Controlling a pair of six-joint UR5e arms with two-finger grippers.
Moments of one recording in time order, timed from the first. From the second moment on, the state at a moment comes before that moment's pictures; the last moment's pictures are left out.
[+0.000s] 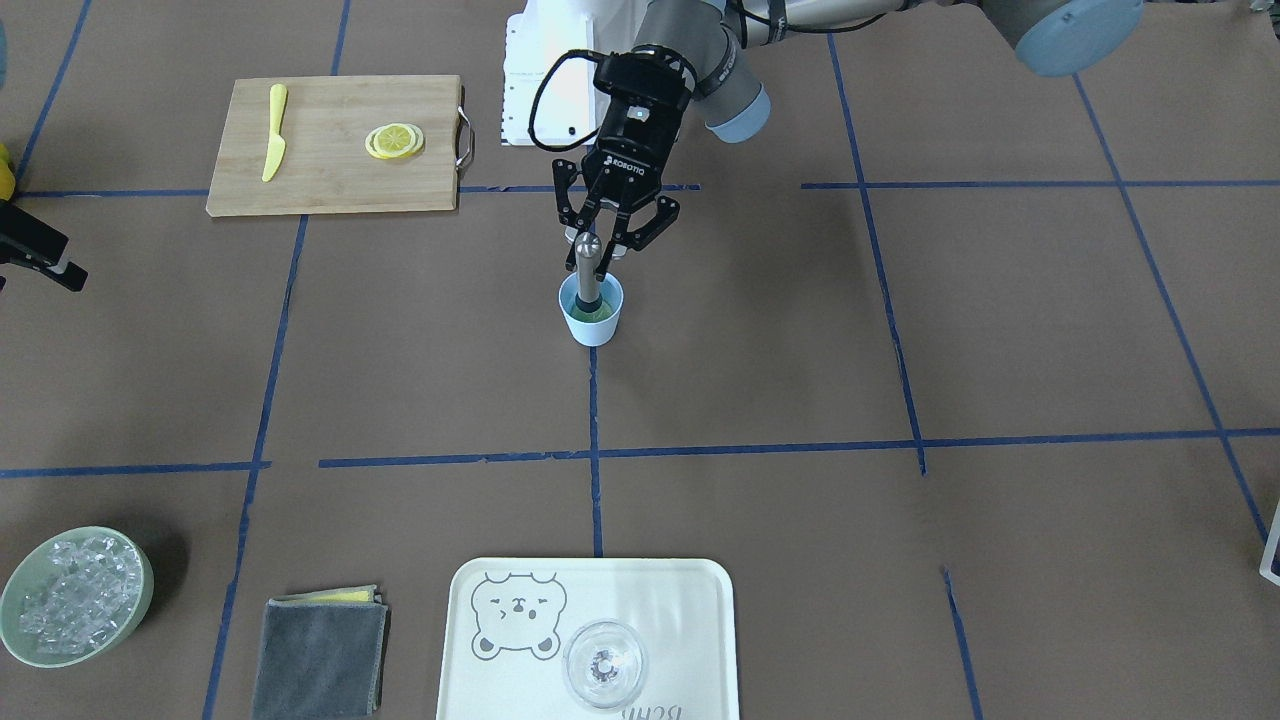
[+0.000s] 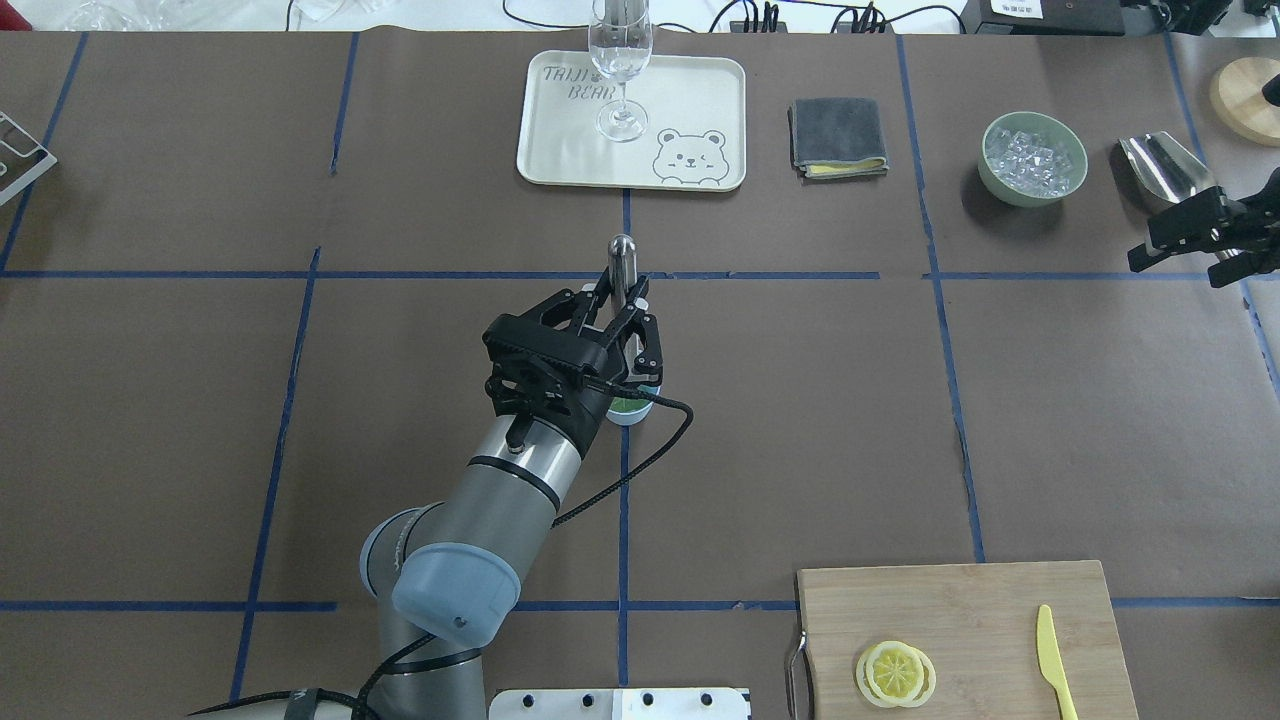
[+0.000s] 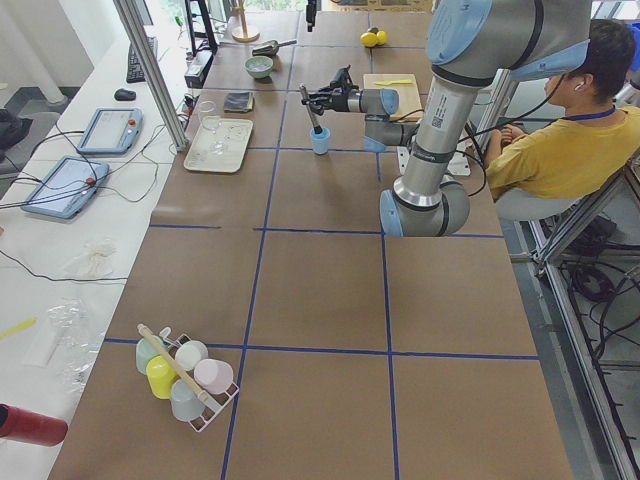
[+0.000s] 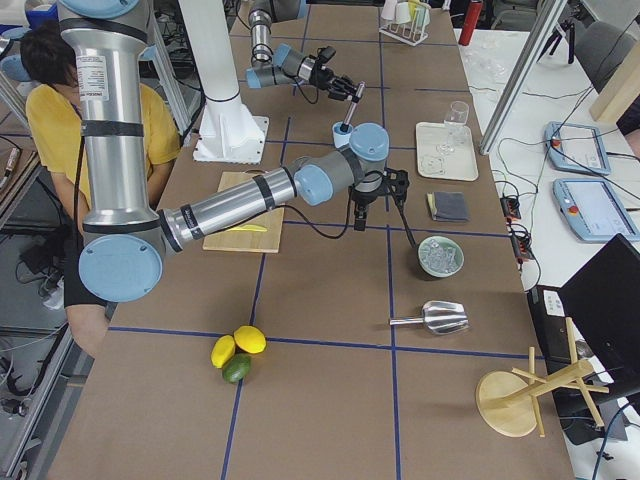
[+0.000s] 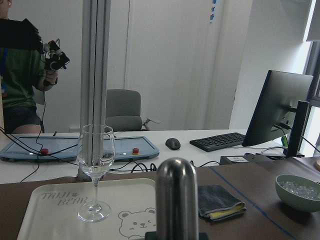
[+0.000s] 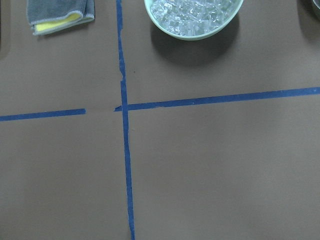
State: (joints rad) left arm -0.21 -2.22 -1.53 -2.68 -0.66 -0.69; right arm 1.22 -1.54 1.94 -1.44 2.44 0.70
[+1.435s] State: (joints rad) left arm -0.17 -2.22 -1.48 -2.68 -0.66 -0.69; right arm 1.22 -1.54 1.94 -1.45 2.44 0.70
